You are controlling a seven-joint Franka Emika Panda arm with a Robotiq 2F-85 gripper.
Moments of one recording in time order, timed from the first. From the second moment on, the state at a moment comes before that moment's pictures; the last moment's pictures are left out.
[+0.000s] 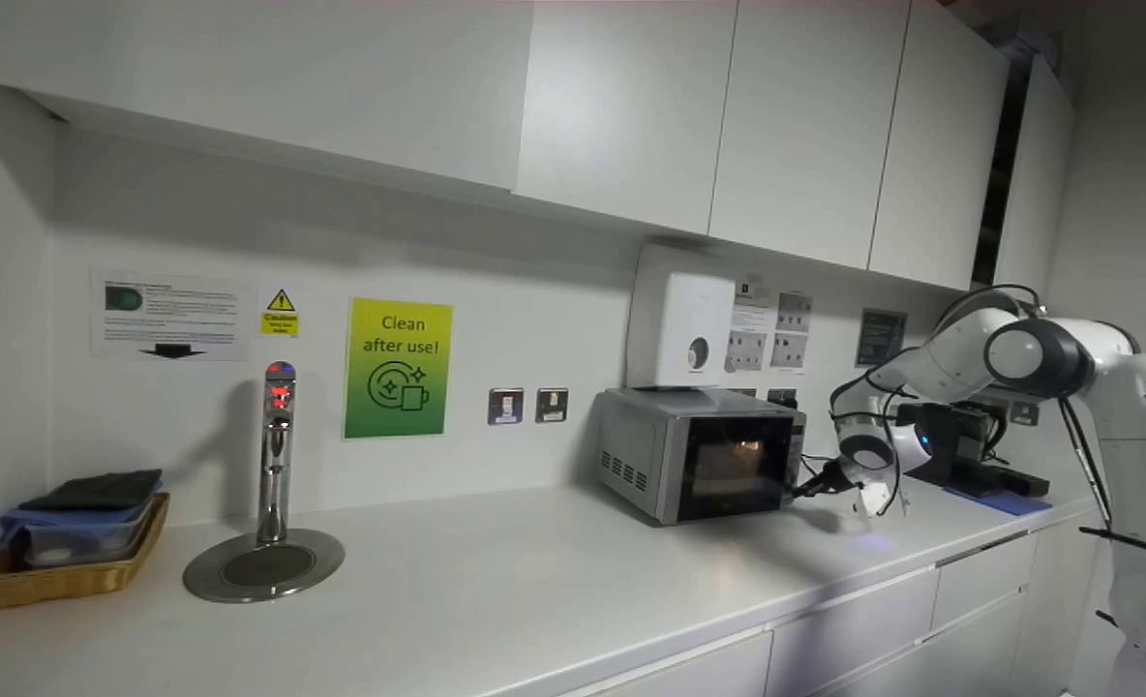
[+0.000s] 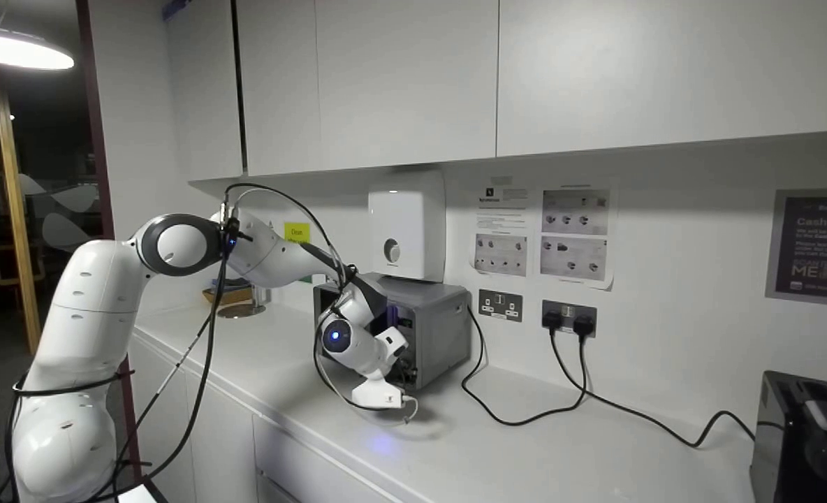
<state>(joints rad) -0.05 0.31 -0.16 -2.07 1.97 2.89 -2.40</state>
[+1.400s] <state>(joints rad) -0.07 0.15 -0.27 -2.22 1.43 2.91 -2.33</state>
